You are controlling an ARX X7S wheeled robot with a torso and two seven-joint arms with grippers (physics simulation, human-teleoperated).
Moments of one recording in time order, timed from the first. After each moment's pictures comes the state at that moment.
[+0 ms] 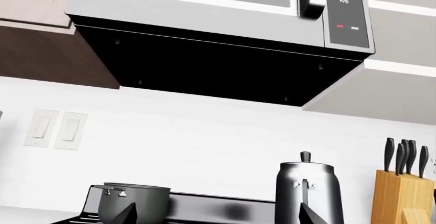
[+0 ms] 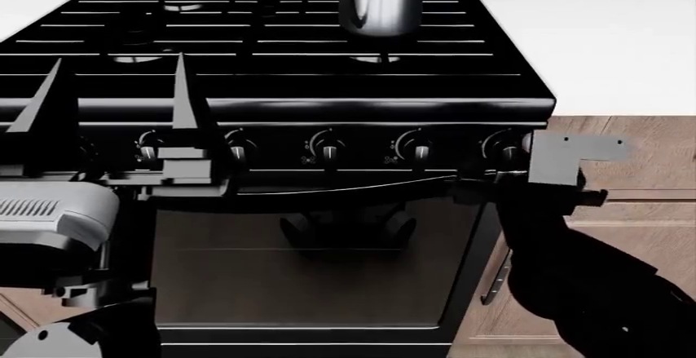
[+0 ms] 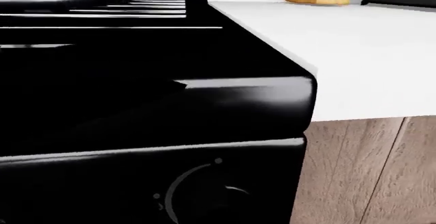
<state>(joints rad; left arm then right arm) -0.35 -0.42 0.21 0.75 -0.43 -0.21 -0.47 0.78 0.71 -0.76 -0.15 1.06 0.33 0.83</state>
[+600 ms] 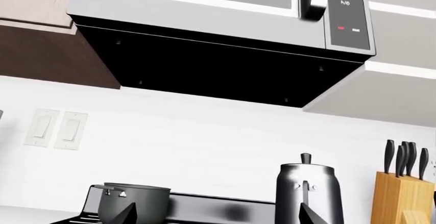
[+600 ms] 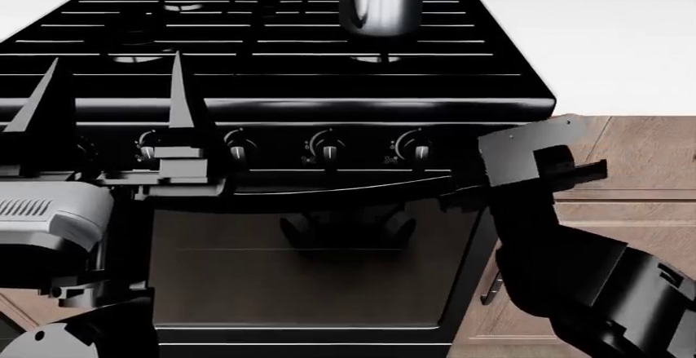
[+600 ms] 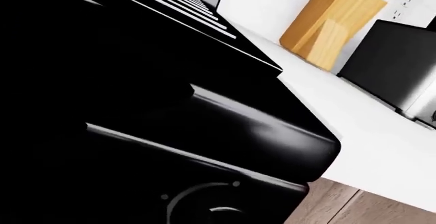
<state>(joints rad) -0.35 -0.43 0.21 0.75 -0.44 -0.21 -0.47 0.94 0.72 -0.93 -0.21 0.88 0.64 0.90</state>
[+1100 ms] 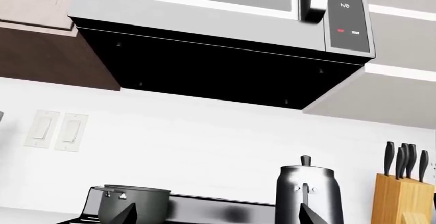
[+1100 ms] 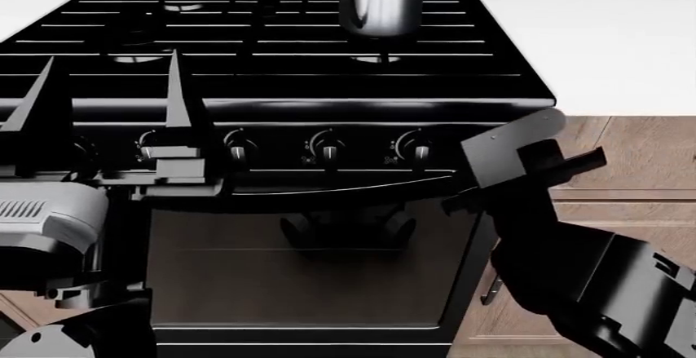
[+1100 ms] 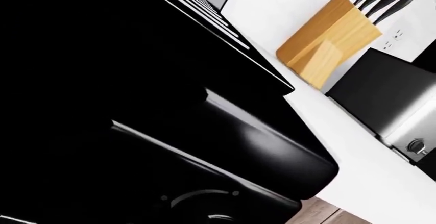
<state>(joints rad) -0.35 -0.44 0.21 0.76 -0.45 -0.21 -0.48 1.02 0.73 -1.02 -0.23 0.85 0.77 0.91</state>
